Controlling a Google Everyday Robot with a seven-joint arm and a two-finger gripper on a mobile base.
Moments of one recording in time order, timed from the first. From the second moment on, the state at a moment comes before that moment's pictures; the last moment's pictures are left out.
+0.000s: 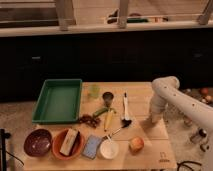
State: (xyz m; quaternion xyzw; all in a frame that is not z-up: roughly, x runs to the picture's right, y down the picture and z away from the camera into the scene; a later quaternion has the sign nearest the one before) arm 0.299 0.181 0.854 -0.40 -0.05 -0.10 0.91
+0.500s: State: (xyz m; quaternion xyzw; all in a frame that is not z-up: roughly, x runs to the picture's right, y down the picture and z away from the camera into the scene) arm 0.293 0.151 0.884 -0.37 -0.05 -0.09 0.92
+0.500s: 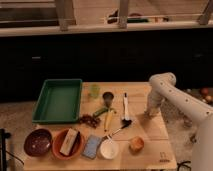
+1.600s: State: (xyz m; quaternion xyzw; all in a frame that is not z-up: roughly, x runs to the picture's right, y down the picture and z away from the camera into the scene) arm 0.235 0.196 0.835 -0.36 -0.12 -0.15 0.91
